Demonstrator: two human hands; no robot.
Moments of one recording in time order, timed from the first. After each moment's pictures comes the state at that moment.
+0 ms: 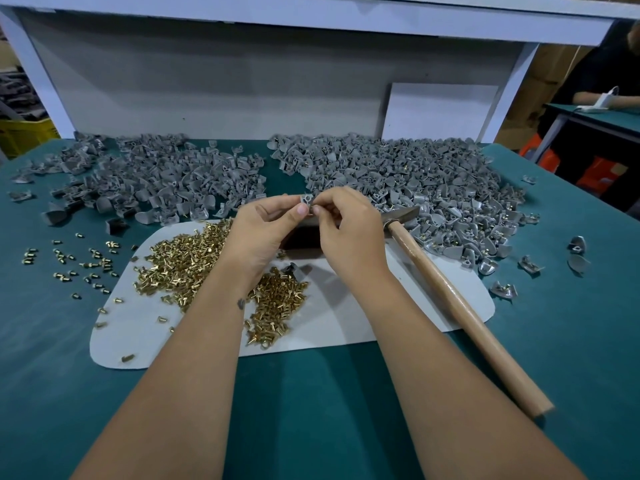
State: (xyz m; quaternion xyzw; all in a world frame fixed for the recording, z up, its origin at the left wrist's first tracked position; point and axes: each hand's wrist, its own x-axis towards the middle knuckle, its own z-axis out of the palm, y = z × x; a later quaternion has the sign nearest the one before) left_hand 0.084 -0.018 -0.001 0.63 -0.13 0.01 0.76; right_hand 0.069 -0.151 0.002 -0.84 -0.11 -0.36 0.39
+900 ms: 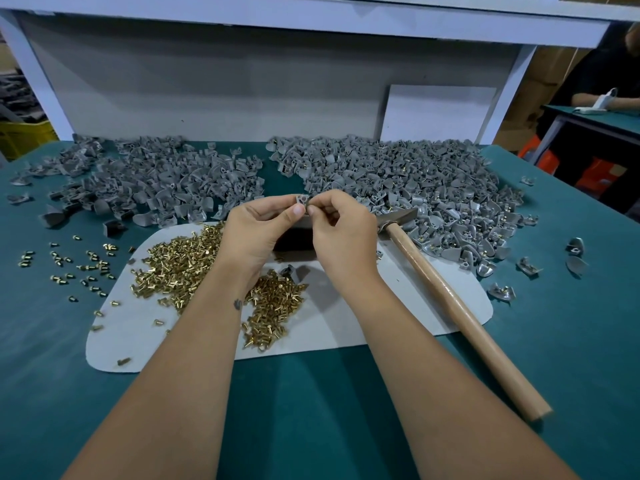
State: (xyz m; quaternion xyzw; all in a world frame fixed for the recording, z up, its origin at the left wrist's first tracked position) left_hand 0.084 -0.019 -0.002 0.60 -0.11 0.03 0.79; right_hand 0.067 -0.141 0.003 -0.82 -0.03 -0.30 0.49
